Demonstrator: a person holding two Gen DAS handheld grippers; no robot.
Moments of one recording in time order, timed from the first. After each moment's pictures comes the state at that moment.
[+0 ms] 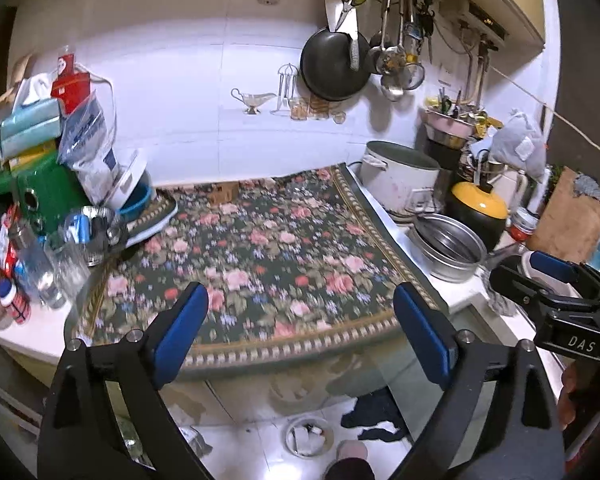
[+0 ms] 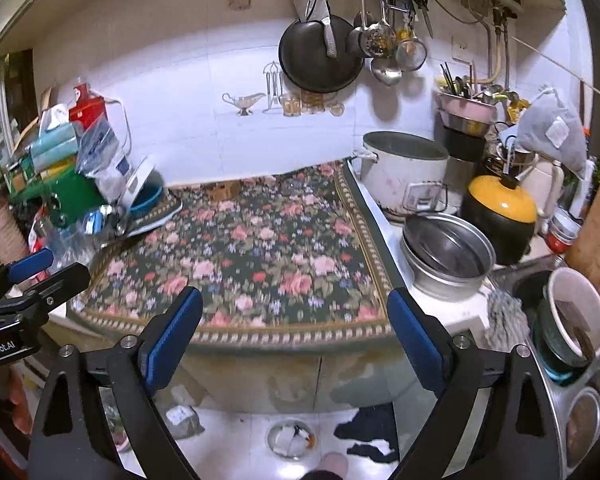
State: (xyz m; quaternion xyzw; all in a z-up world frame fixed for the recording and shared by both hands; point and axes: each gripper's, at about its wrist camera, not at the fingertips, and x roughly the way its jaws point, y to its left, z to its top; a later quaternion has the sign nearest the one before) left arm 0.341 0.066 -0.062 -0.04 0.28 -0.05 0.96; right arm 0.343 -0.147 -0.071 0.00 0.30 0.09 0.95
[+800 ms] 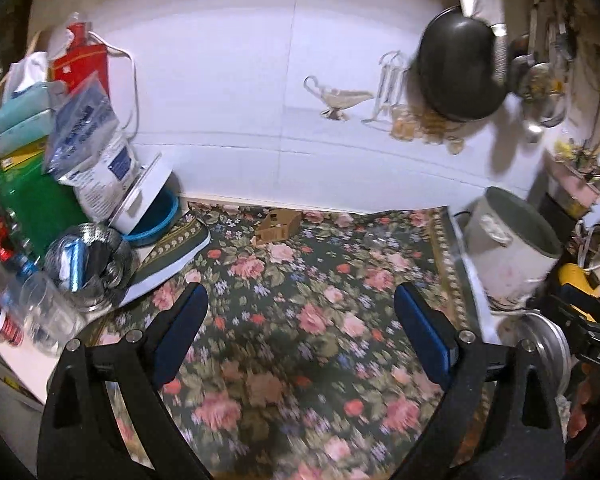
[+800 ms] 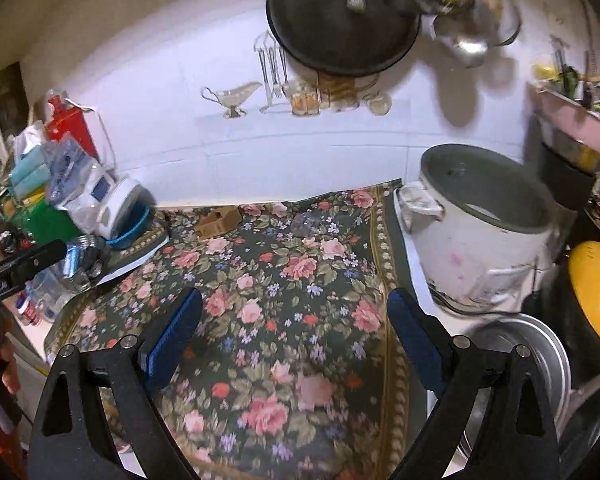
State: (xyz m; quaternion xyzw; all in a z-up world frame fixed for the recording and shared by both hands) left arm 0.614 0.105 -0.068 -0.09 0.32 0.09 0.94; right arm 0.616 -0.174 -0.084 -0.01 0.37 0.20 0.91
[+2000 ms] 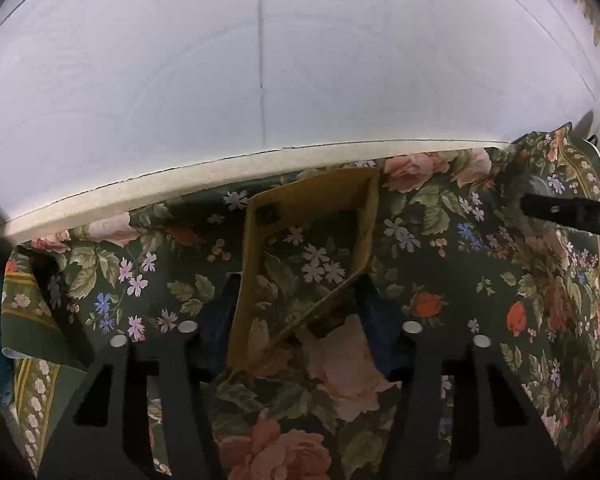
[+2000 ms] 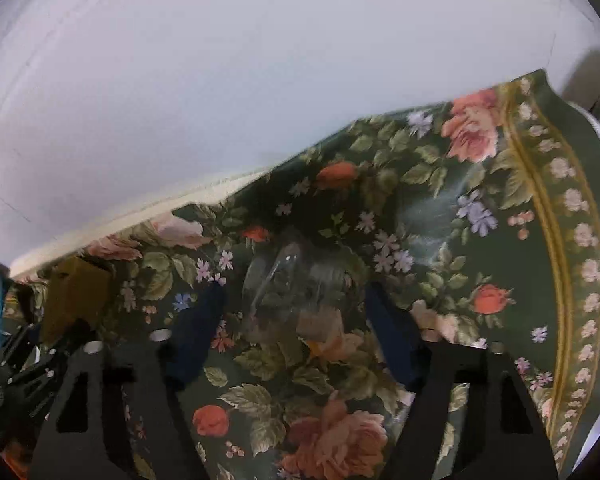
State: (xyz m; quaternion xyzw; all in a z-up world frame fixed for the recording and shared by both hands) left arm 0.937 0.220 -0.304 -0.02 0.47 -0.03 0.88; right arm 0.907 -0.059 -0.304 0.06 0.52 0.08 0.85
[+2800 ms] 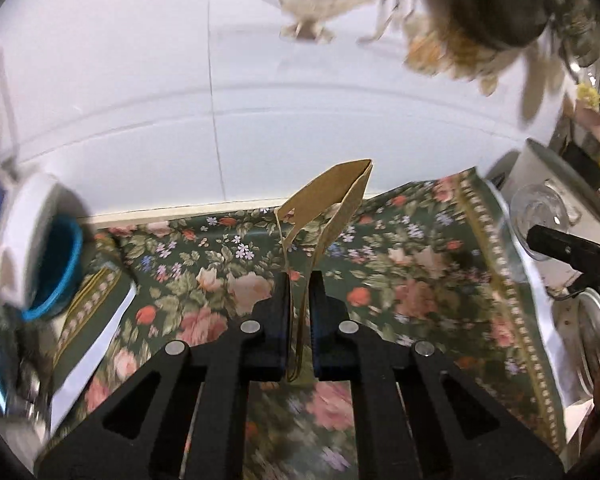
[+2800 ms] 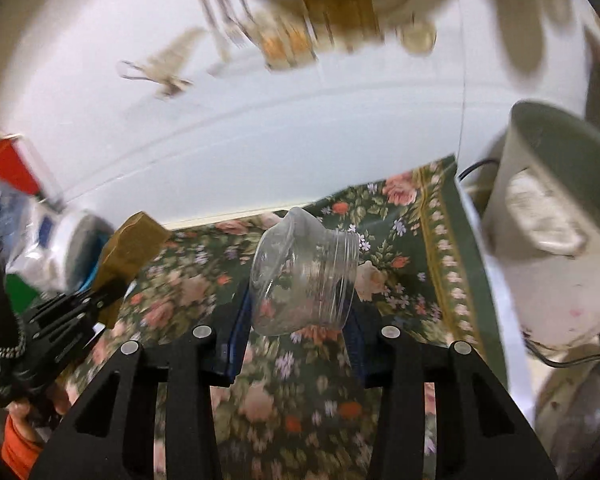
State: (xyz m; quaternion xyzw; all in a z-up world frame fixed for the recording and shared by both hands) left arm 0.784 0.129 -0.162 -0.04 0.37 0.00 0.93; right arm 0.753 -0.117 -0.153 0.05 0.41 0.20 0.89
